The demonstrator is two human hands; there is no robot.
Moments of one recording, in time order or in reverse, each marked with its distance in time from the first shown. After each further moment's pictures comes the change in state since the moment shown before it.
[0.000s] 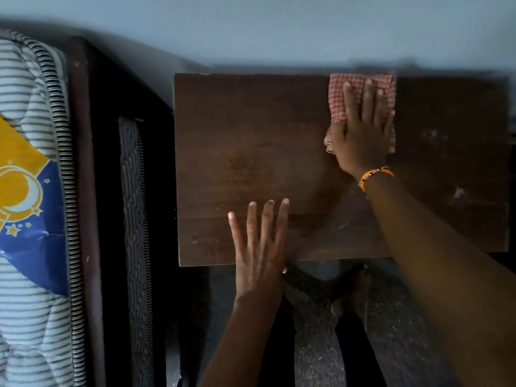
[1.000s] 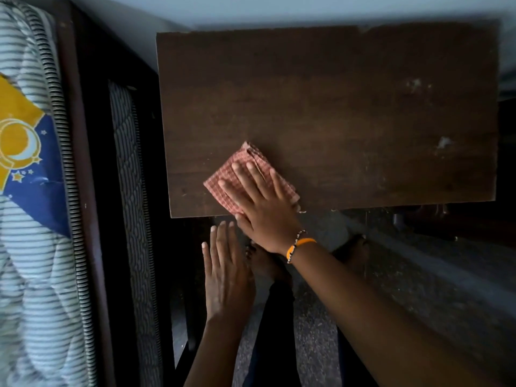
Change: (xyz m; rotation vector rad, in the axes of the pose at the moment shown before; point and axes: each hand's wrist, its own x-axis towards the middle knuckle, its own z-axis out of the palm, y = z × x) left_hand -0.106 -0.004 0.059 -0.115 0.026 -0.204; right_hand -0.202 -0.061 0.040 0.067 -0.163 -0.681
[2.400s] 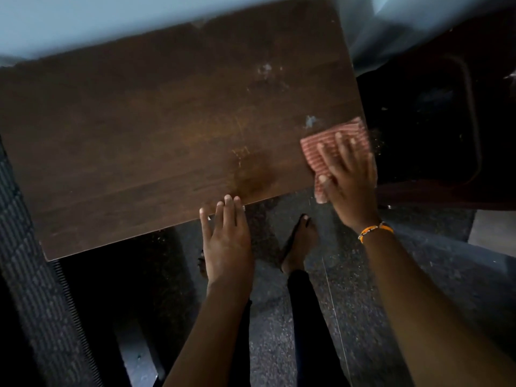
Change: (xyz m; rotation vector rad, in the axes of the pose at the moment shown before) left_hand 0.037 0.199 0.005 0.311 -0.074 0.260; right_hand -0.193 0.268 -0.040 0.121 0.161 0.624
